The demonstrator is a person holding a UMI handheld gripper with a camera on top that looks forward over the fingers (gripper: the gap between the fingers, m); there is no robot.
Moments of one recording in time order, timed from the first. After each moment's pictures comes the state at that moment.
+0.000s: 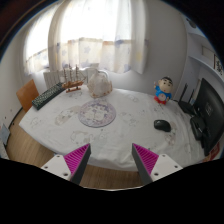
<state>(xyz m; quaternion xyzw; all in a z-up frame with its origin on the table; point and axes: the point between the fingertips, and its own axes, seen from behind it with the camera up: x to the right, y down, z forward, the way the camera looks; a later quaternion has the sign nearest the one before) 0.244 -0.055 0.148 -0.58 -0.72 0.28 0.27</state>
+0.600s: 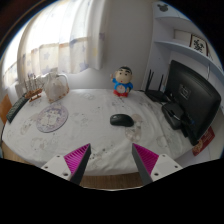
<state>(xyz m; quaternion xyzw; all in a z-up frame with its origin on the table) 0.206 0.137 0.126 -0.66 -0.63 0.23 0.34</state>
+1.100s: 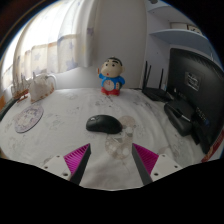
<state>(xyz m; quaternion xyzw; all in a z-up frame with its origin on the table) 0.109 0.243 0.025 -0.65 -0.62 0.27 0.36</state>
